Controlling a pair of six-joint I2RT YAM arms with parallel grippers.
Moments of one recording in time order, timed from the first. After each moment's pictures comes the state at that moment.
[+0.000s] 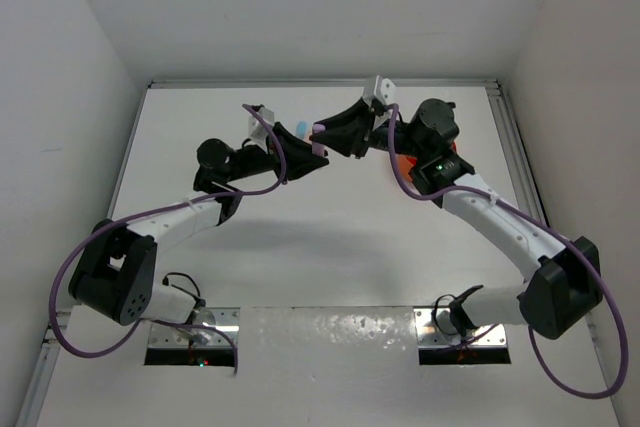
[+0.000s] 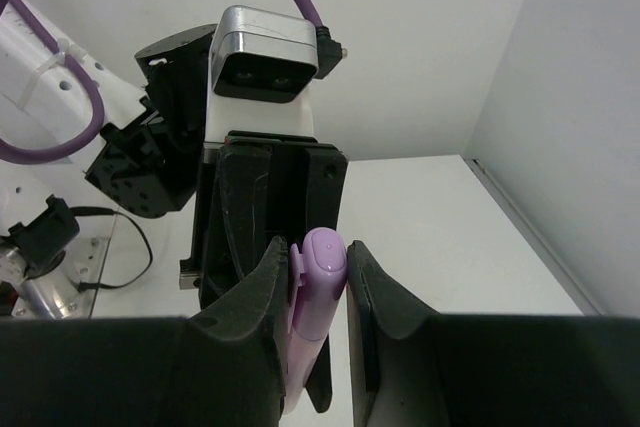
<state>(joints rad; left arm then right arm) -0.42 1.38 0.73 1.05 0.91 -0.52 0.54 1.34 1.04 0.48 -0.81 0.02</state>
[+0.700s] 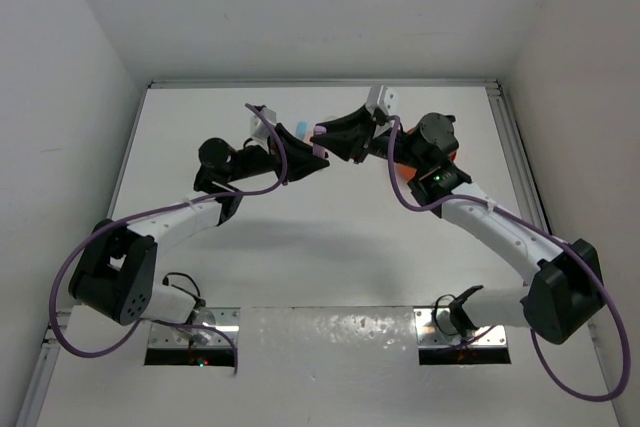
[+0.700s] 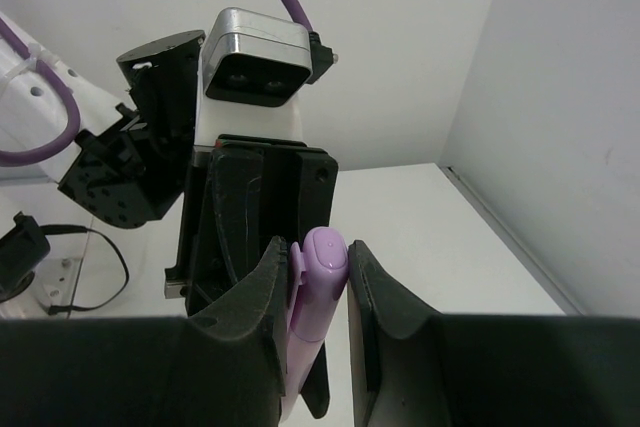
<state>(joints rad) -0.43 1.38 0.73 1.02 0.91 -0.52 0.56 1.32 0.93 0.61 -0.71 0.03</state>
